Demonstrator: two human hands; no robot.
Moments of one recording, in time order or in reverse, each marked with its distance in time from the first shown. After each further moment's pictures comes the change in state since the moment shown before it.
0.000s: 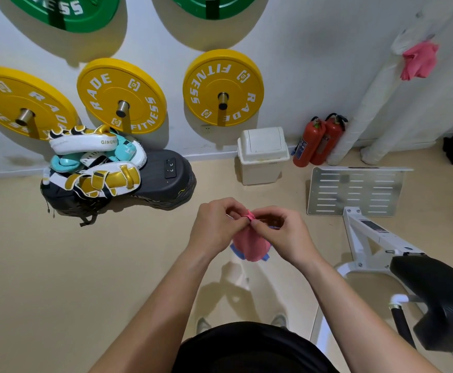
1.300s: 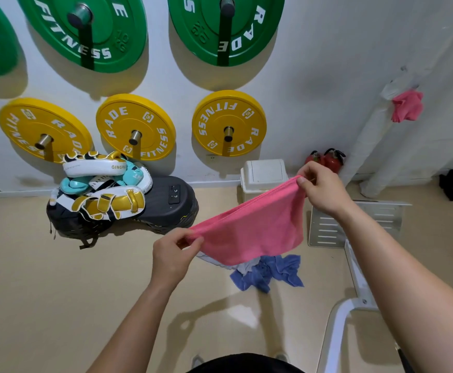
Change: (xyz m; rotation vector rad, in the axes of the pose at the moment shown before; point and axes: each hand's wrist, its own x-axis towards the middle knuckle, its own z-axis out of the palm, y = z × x) left_hand -0.019 -0.069 -0.052 -0.098 0.366 0.020; right_hand 0.101 -0.058 -0.097 -0.634 0.178 -0.215
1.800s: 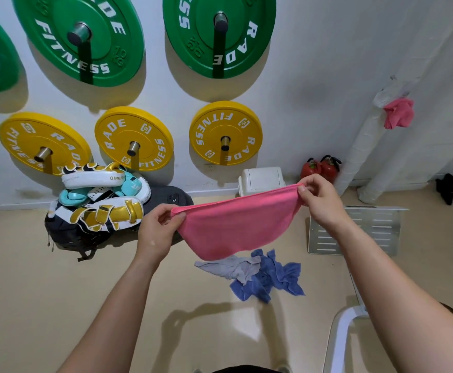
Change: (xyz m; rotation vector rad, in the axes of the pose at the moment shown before) left_hand 0.054 0.039 -0.026 -0.214 -0.034 -0.070; right_hand -0.013 0.012 0.005 0.397 0.081 0.163
